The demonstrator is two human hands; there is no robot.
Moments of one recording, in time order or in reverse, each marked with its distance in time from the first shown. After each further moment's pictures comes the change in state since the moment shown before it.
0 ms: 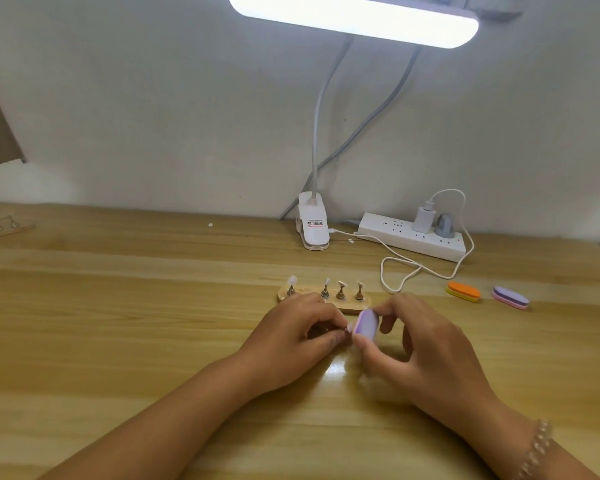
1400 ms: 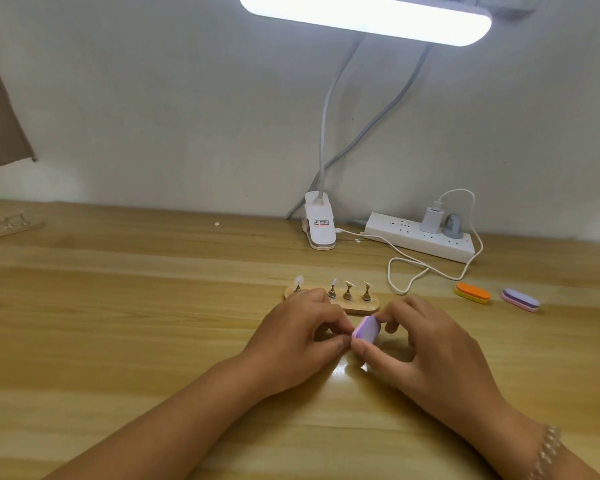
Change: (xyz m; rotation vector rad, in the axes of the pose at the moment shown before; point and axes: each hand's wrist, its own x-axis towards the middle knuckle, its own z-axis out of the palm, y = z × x) left_hand -0.002 0.000 0.000 0.088 0.027 -0.012; right_hand 0.002 0.004 0.006 -0.091 -0.029 -0.011
